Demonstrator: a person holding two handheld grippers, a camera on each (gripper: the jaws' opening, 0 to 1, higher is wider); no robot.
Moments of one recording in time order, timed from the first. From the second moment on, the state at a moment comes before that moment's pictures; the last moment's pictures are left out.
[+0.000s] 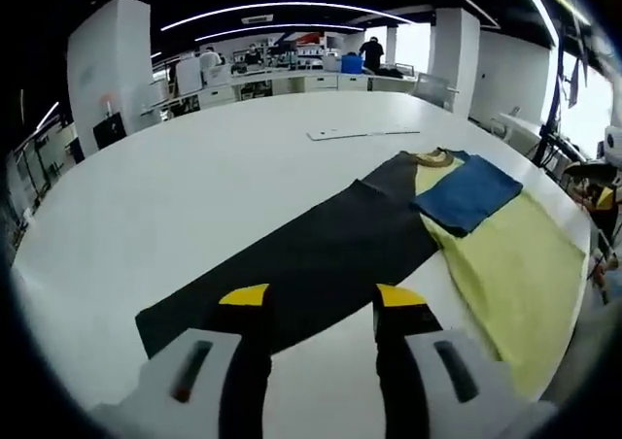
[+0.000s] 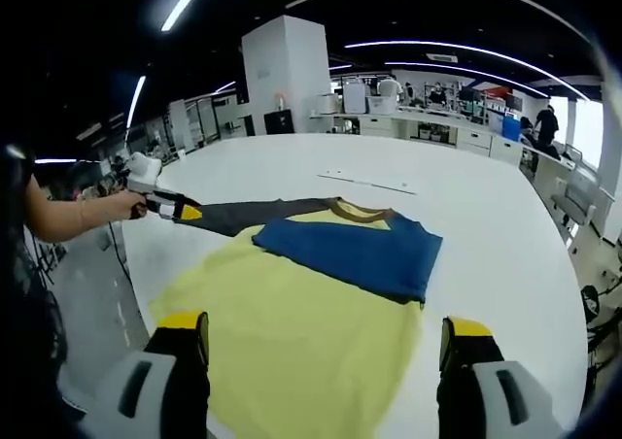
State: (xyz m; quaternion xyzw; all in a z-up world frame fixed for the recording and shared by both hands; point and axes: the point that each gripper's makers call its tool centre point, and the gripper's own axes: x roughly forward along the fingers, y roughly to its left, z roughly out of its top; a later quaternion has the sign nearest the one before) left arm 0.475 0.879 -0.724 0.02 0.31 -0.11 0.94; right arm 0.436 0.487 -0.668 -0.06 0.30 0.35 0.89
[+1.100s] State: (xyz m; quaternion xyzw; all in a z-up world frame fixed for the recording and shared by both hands) left arm 0.488 0.772 -0.762 0.02 0.34 -0.18 0.92; right arm 0.429 0.474 -0.676 -0.05 0.31 0.32 0.89
